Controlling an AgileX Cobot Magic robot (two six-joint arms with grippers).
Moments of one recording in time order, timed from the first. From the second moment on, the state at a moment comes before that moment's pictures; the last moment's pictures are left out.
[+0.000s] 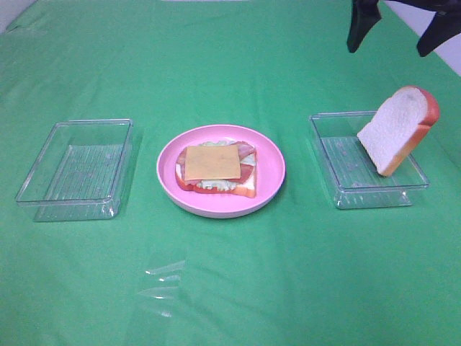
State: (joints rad) left arm 0.01 -0.01 -0.51 0.05 1.08 -0.03; right arm 0.12 1.94 -1.86 0.12 1.21 0.06
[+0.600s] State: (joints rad) left arm 0.01 -0.01 -0.51 0.05 1.08 -0.03; right arm -0.07 2.05 -1.86 0.12 1.21 0.03
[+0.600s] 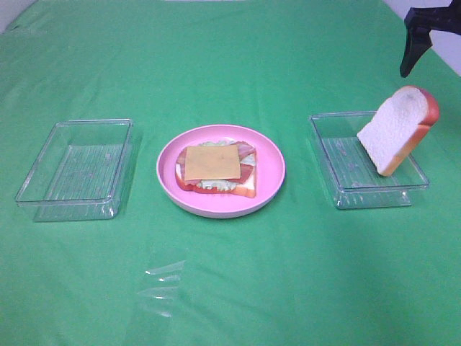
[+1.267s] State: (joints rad) left arm 0.01 -0.01 -0.51 0.05 1.08 -0.03; right arm -0.07 2.20 -1.86 0.16 1.21 0.01
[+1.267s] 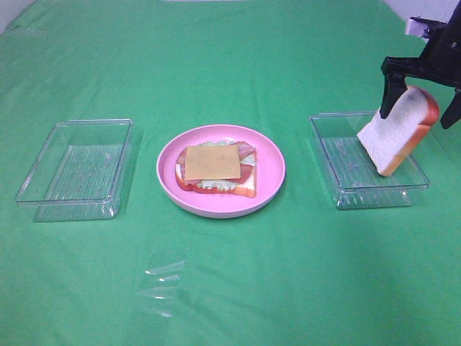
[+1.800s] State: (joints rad) left arm 0.01 -0.01 -0.51 0.05 1.08 -0.03; right arm -0.07 2.20 -1.86 0.20 1.21 0.01
